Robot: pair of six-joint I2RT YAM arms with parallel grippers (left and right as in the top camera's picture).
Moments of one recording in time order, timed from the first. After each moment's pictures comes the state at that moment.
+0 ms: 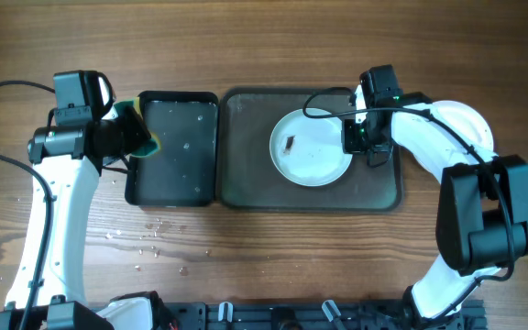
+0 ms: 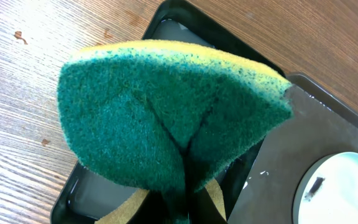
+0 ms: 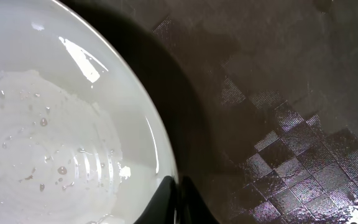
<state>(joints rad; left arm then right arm) 0.12 1.40 1.15 -0.83 0.12 -0.41 0.18 1.88 1.18 -0.68 -0.12 0.18</state>
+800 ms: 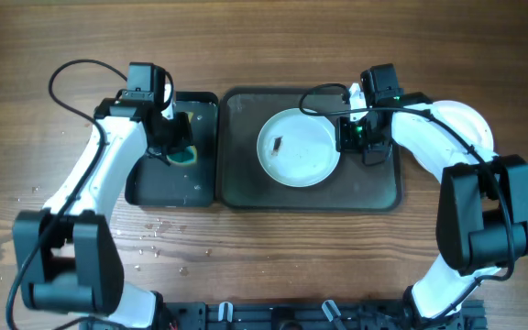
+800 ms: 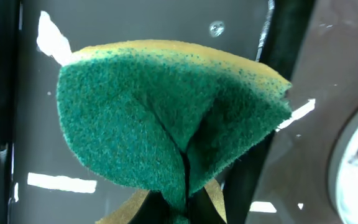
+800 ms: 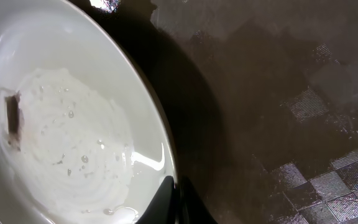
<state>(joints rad) -0.09 1.69 1.18 -0.79 0.09 -0.28 0.18 1.88 1.18 -0.65 -0.29 0.17</state>
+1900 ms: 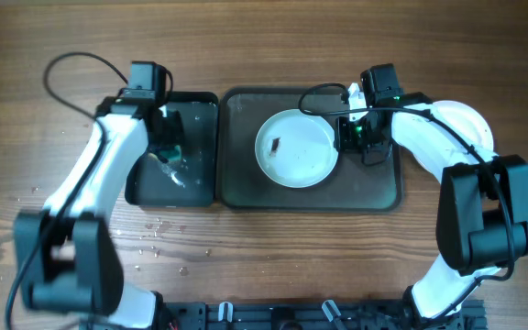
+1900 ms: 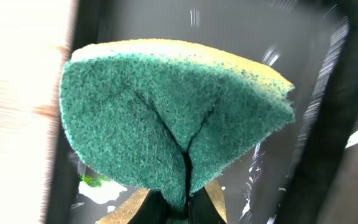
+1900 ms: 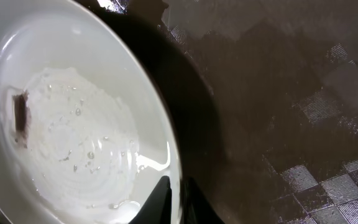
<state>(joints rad) -0.09 1.69 1.19 -0.77 -0.10 -0.27 0.18 1.88 1.18 -0.65 -0.31 0.17</state>
